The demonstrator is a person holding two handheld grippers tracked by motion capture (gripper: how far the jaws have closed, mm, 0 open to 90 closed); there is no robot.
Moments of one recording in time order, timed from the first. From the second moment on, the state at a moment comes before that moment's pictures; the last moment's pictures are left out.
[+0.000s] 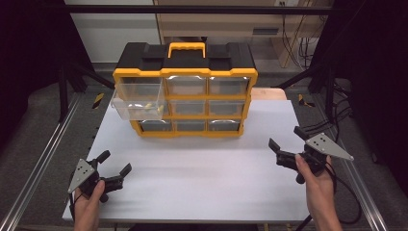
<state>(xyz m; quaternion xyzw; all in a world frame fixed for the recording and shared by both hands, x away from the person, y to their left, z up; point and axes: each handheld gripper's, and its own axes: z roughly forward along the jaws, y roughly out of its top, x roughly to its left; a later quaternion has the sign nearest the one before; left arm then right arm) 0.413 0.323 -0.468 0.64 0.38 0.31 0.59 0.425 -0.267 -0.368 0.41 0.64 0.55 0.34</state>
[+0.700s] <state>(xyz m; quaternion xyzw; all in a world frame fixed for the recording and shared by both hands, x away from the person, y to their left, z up) 0.412 0.321 -0.468 0.64 0.37 0.31 0.59 0.417 -0.271 -0.411 0.41 0.65 0.55 0.33</state>
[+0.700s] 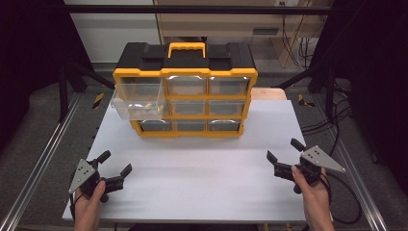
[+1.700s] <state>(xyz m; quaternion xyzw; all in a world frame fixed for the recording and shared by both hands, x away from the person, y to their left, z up) 0.406 0.318 -0.470 0.66 0.36 0.30 0.59 0.424 -0.243 -0.455 0.41 0.66 0.56 0.28</state>
